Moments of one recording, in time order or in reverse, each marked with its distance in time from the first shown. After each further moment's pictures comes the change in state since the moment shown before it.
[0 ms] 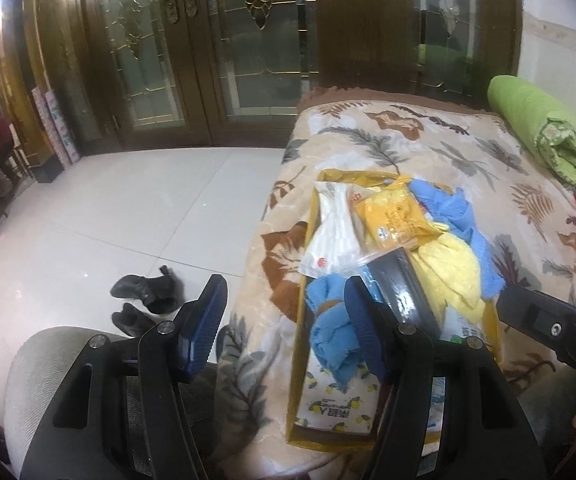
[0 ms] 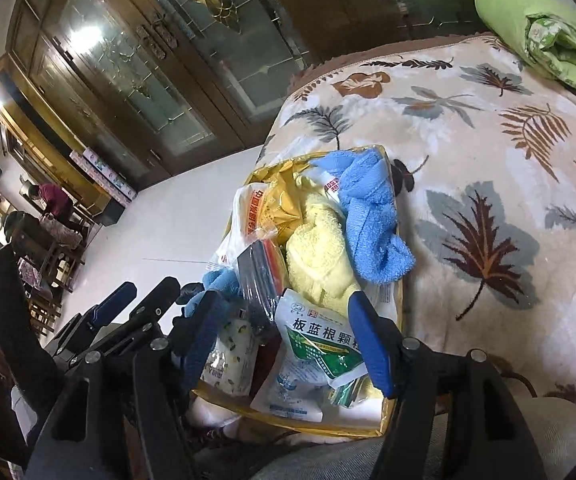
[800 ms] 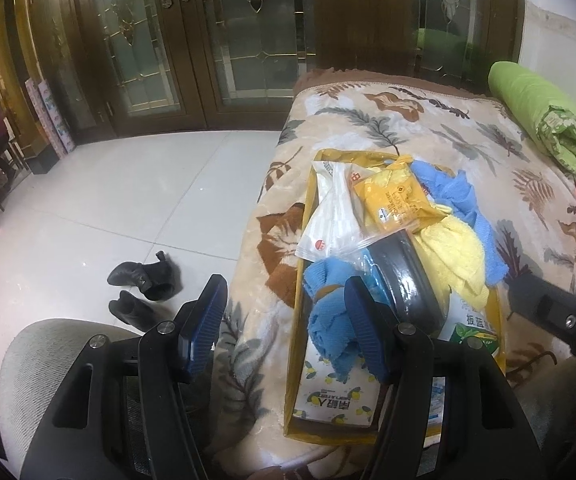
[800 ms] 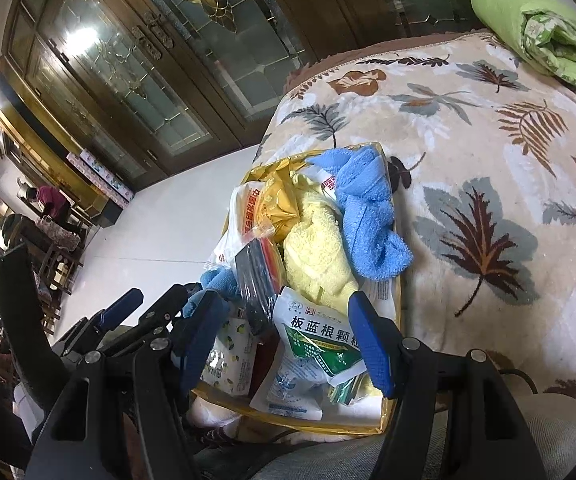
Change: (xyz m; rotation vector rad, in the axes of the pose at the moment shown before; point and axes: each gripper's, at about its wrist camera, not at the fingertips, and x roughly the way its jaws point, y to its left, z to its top) left arm 0.009 0.000 -0.003 0.014 0.071 -0.011; right arm -0.003 -0.003 0.000 0.021 0.003 -0.003
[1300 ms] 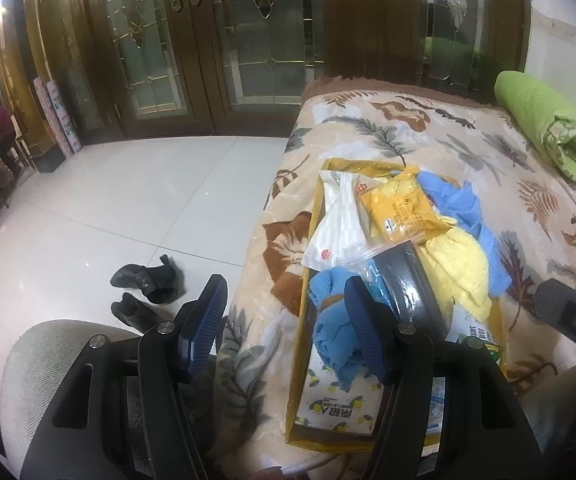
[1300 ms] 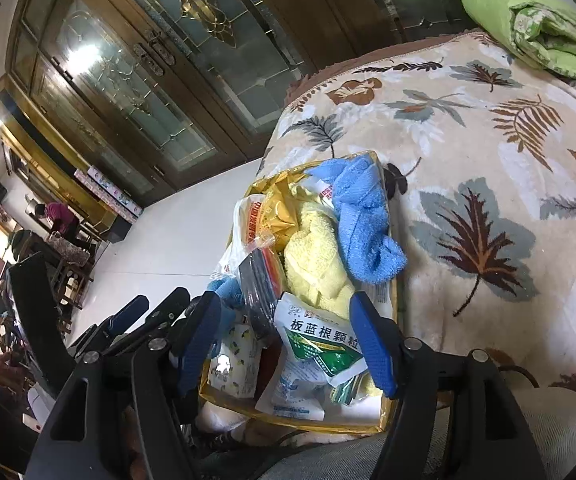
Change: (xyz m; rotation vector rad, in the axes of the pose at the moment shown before) left arm 0.001 0.003 0.002 -0.020 -0.025 0.007; right arm -0.010 -0.010 -0.002 0.052 -0.045 0.022
